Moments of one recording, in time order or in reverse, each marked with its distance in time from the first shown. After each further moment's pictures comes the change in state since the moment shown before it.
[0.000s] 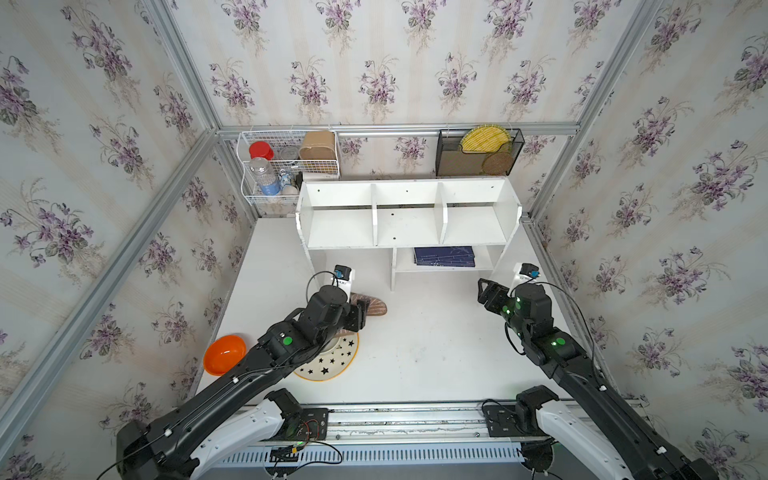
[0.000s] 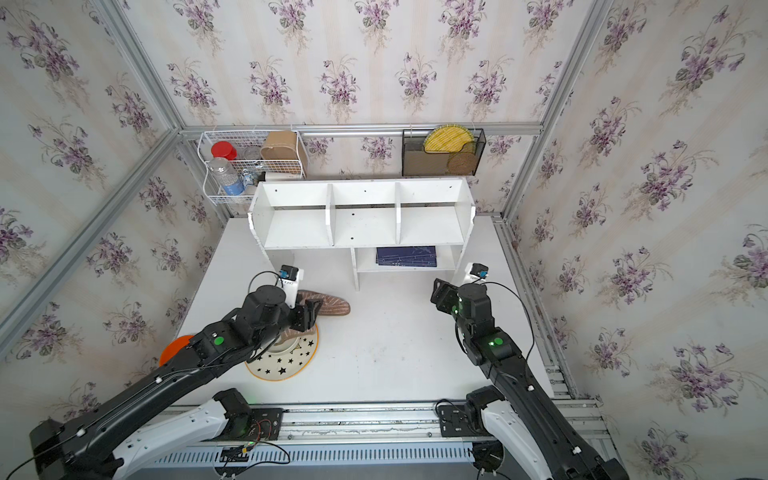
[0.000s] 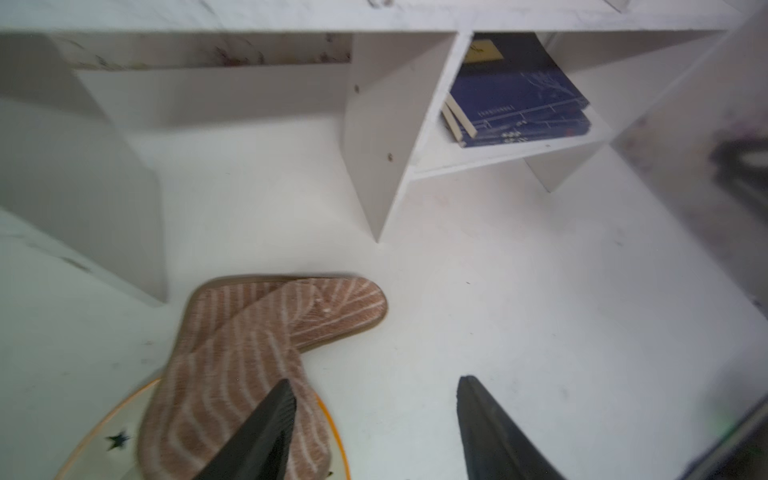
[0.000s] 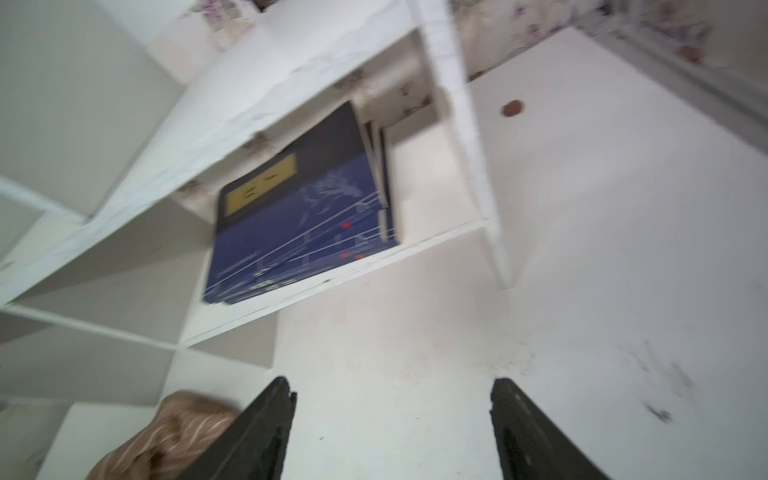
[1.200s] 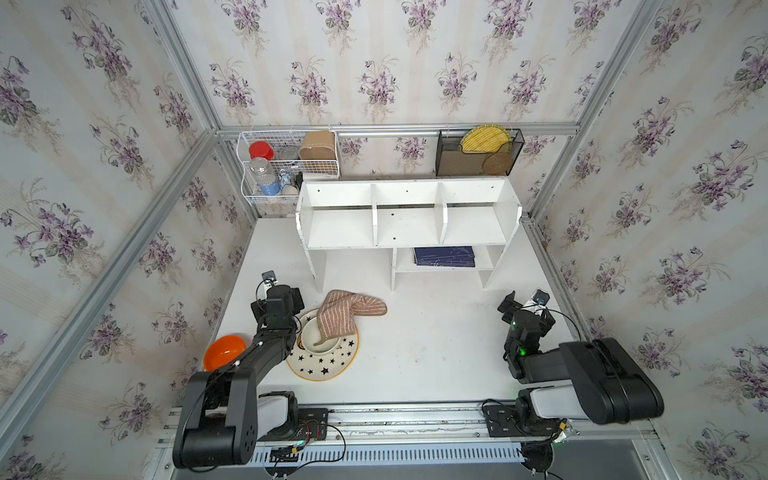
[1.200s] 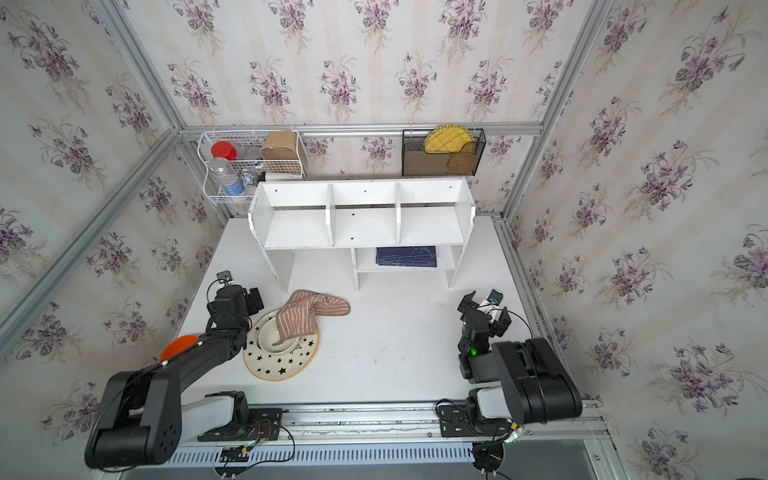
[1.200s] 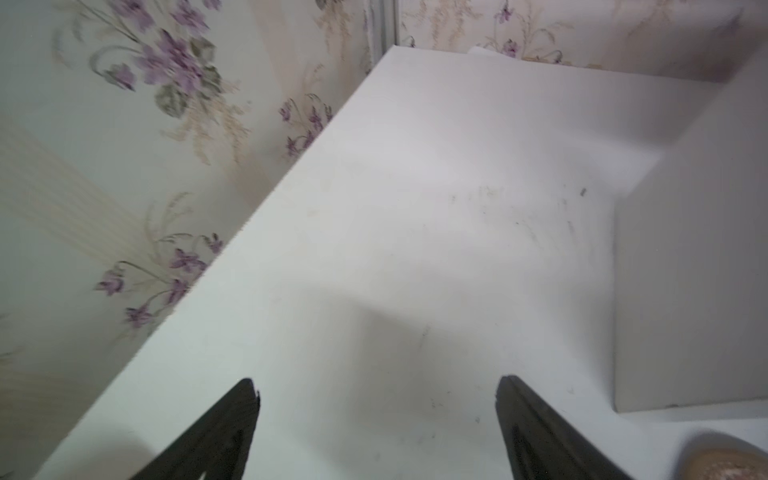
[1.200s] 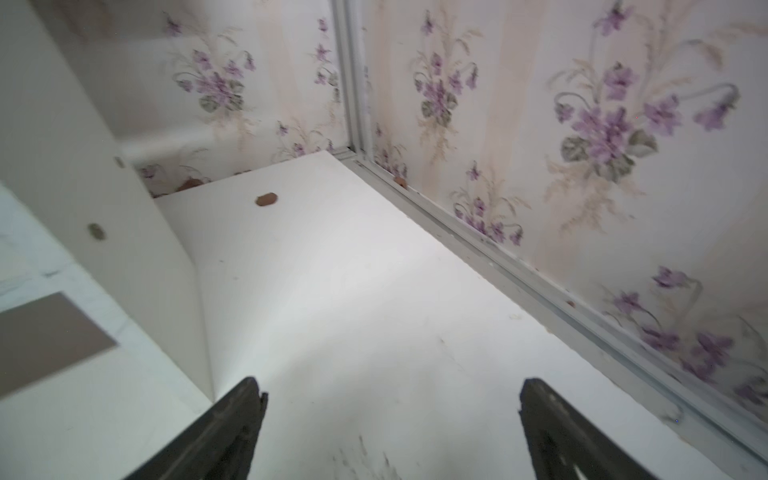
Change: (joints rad) left arm 0.788 0.352 -0.424 0.851 -0.282 0.285; right arm -0.232 0.671 -0.475 1.345 0.524 -0.415
